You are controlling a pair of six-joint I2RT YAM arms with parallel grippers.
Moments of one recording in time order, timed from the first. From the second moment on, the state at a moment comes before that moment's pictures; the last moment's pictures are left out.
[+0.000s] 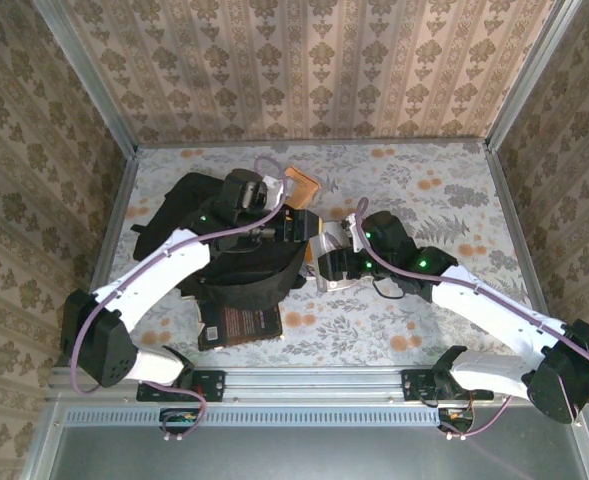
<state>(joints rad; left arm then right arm) -0.67 1.39 1.15 -0.36 0.59 -0.57 0.67 1.16 0.88 -0.43 -0.20 0.44</state>
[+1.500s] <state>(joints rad) -0.51 1.28 0.88 0.00 0.58 -0.96 0.62 0.96 0.84 -0.38 -0.01 0.74</state>
